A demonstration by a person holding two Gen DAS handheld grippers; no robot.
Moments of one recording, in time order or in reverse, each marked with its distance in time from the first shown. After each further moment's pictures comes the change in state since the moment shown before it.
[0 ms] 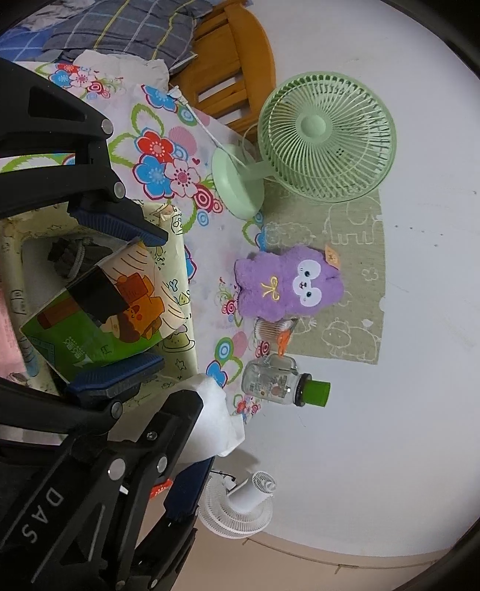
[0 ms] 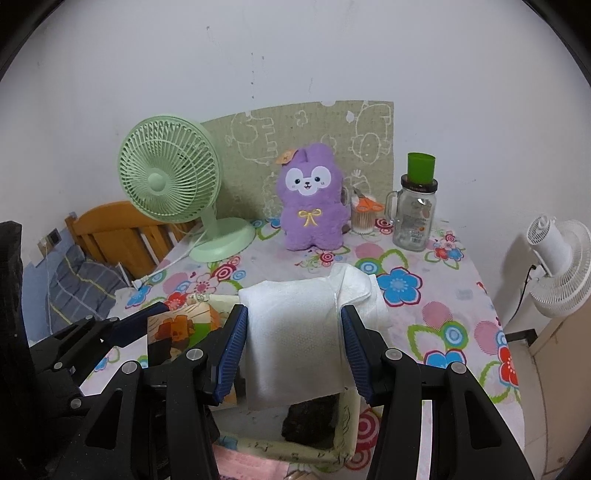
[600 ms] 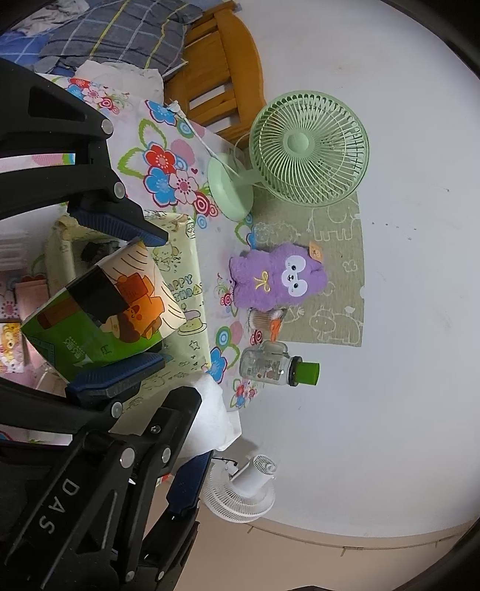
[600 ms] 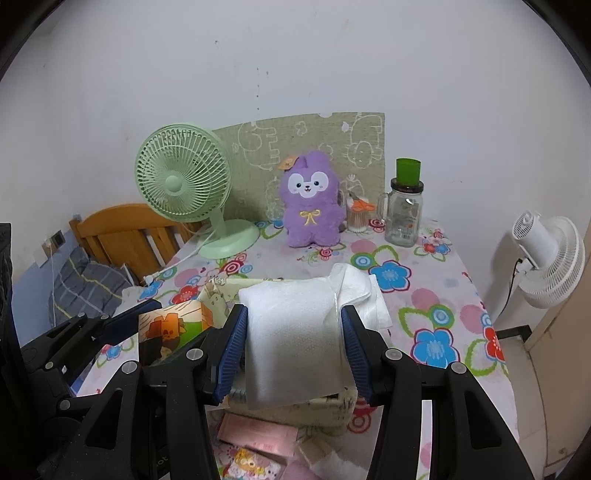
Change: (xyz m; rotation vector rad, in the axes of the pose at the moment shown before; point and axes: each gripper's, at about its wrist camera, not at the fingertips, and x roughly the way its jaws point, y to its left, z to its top) left arm -0.054 -0.007 -0.020 0.035 -0.058 -0.009; right arm -0.049 0.009 -0.022 0.008 -0.029 -0.009
